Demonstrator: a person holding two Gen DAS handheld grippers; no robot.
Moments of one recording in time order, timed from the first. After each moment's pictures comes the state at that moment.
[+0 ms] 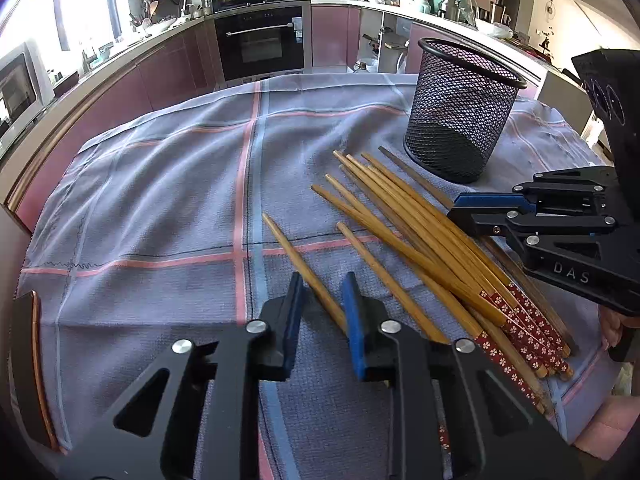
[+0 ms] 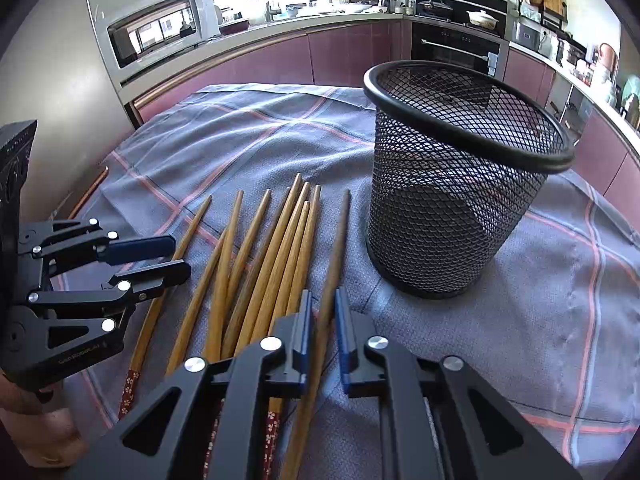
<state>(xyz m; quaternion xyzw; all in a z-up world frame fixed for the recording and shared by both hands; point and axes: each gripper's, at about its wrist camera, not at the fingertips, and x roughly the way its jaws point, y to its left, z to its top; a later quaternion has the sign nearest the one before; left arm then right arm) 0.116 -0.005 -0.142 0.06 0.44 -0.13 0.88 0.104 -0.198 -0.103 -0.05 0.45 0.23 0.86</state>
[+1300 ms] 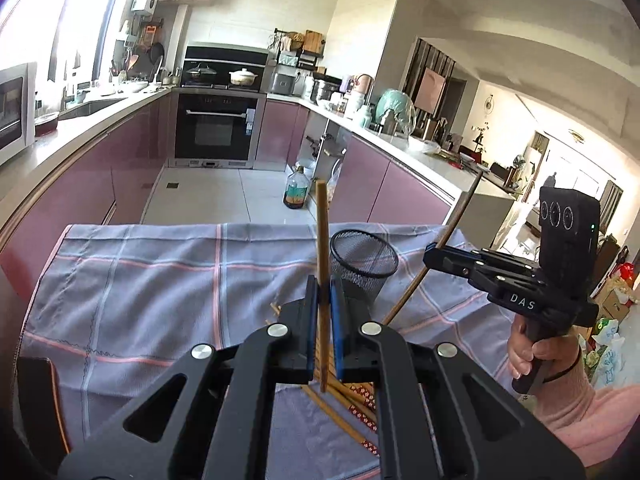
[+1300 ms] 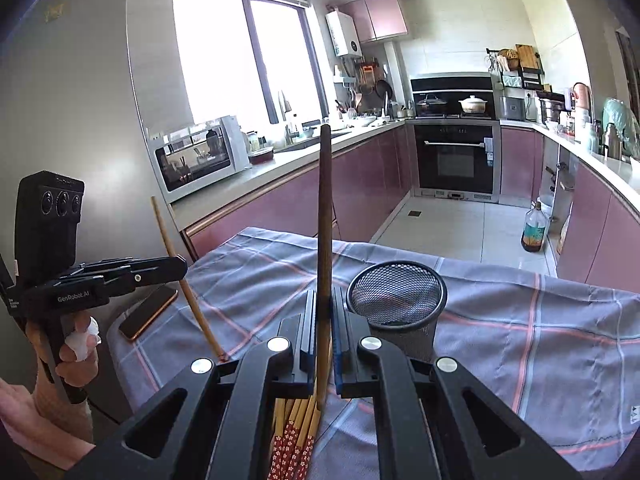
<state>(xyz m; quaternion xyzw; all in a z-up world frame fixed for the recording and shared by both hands) 0.067 0.032 0.018 -0.06 0.28 -0.25 0.93 0.061 -0.262 0.013 0.04 0.25 0.27 0.93</state>
